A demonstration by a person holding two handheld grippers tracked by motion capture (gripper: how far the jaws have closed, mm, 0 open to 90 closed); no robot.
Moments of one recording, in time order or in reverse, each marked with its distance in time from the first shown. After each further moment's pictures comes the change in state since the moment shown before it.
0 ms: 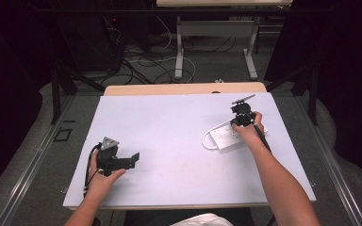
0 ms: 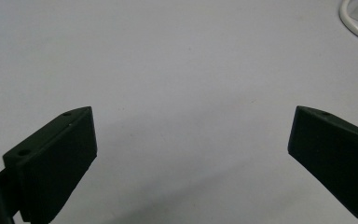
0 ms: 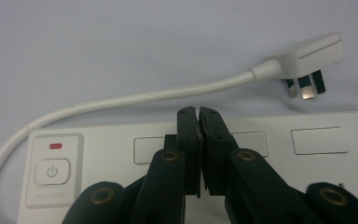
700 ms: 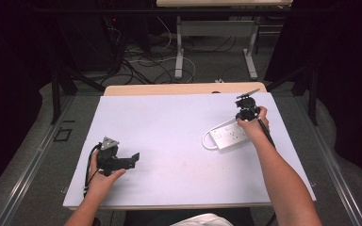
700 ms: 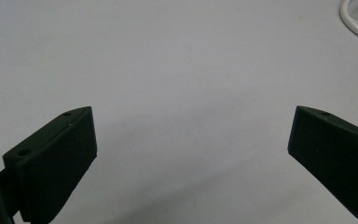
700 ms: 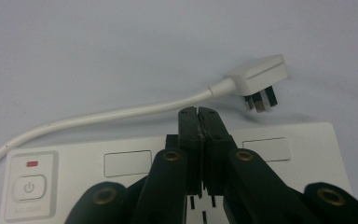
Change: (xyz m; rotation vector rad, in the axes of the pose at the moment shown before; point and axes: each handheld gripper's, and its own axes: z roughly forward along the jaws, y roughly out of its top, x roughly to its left) left arm 0.000 0.000 0.000 0.004 0.002 -0.002; right arm -0.015 0.013 -0.010 0.003 -0.052 0.023
